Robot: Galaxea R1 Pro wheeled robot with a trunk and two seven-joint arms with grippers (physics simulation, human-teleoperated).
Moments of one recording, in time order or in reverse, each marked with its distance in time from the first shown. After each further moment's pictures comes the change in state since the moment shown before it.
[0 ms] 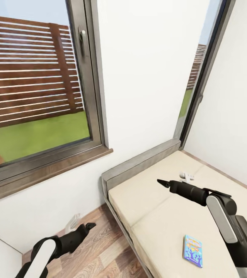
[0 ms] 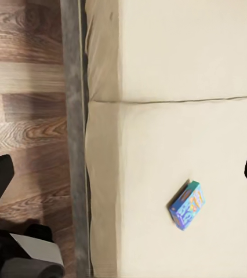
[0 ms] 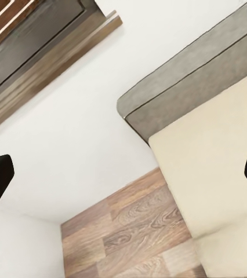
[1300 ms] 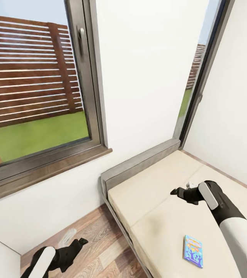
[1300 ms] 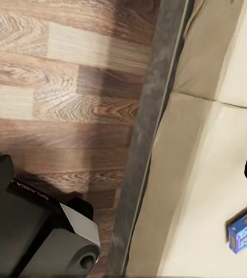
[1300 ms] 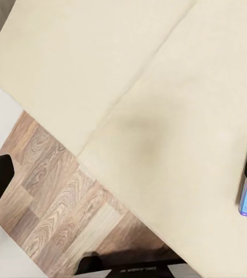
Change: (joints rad) left arm -0.066 -0.022 0.115 0.319 -0.084 -0.032 0.036; right arm -0.329 -0.010 0.005 0.713 0.011 0.139 -0.357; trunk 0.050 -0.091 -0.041
